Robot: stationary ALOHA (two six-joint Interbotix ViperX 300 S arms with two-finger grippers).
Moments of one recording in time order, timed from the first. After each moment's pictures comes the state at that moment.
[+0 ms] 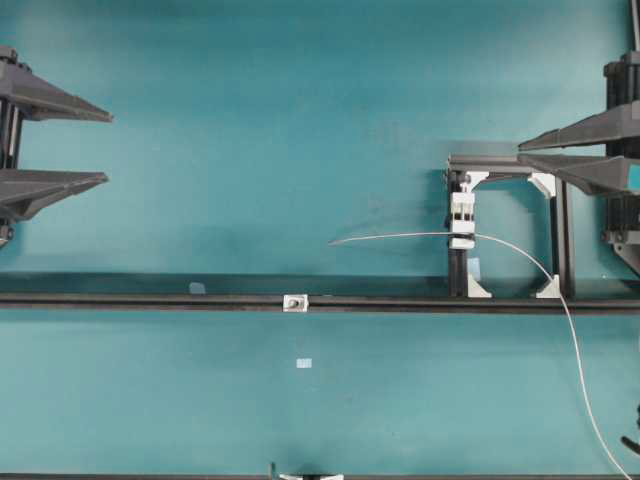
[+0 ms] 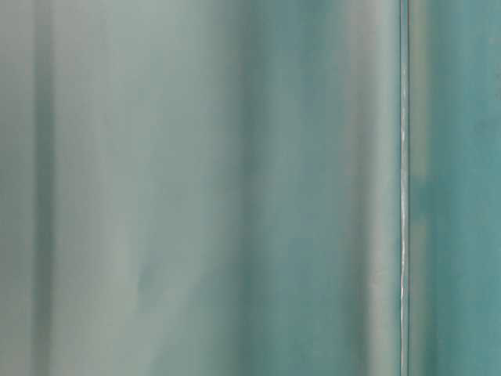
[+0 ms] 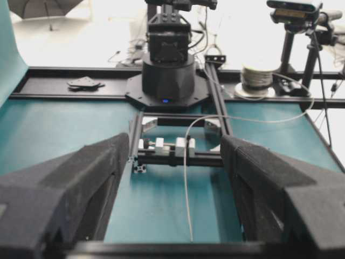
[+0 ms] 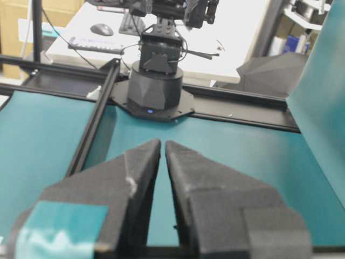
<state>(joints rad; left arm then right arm) 0.00 -0.96 1.18 0.00 -0.30 0.00 0.00 -0.96 1.17 0.00 -0.30 0.00</state>
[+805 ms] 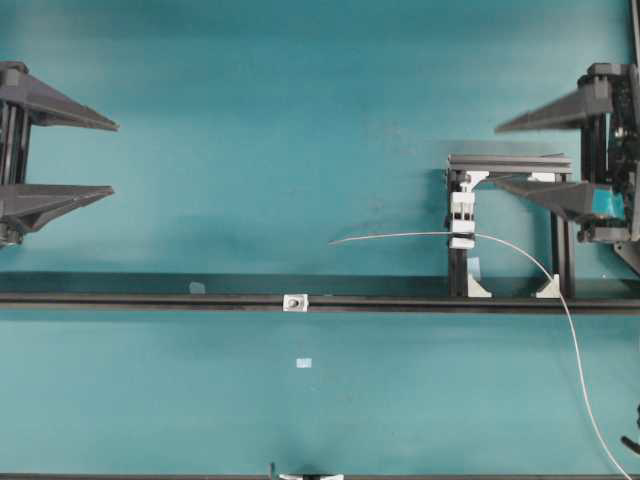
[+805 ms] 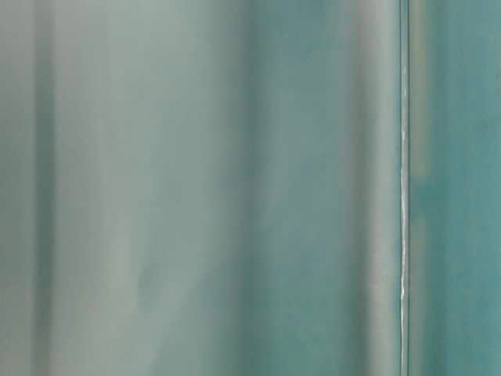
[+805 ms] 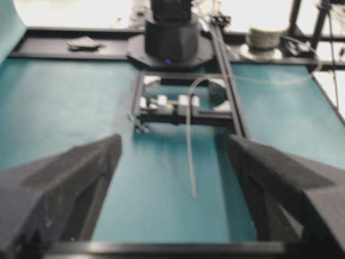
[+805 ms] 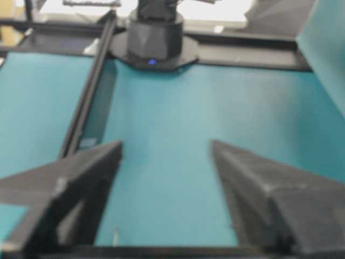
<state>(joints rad) 0.00 -0.96 1.26 -0.03 -0.30 0.02 -0.04 -0.88 1.22 0.02 -0.32 0.07</state>
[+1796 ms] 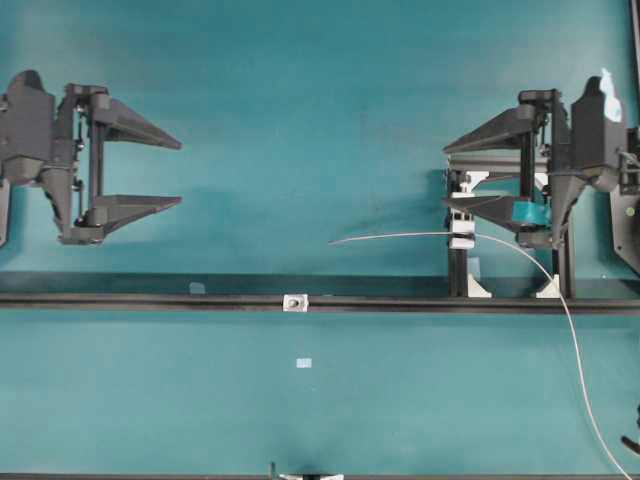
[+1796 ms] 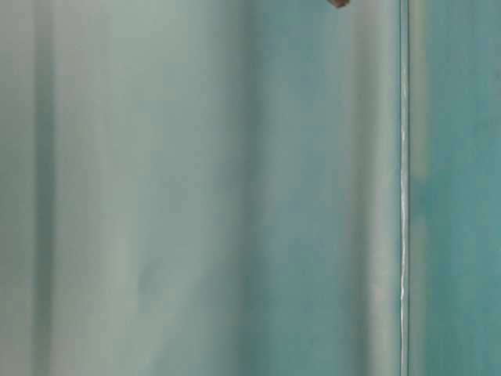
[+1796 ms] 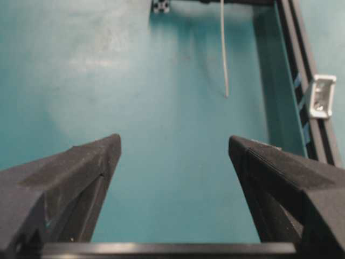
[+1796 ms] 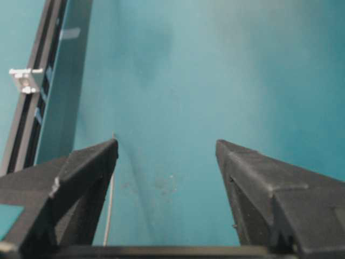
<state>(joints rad) 0.04 -0.50 1.22 -0.03 -0.39 0.03 -0.04 -0.52 1.19 0.02 -0.34 0.15</state>
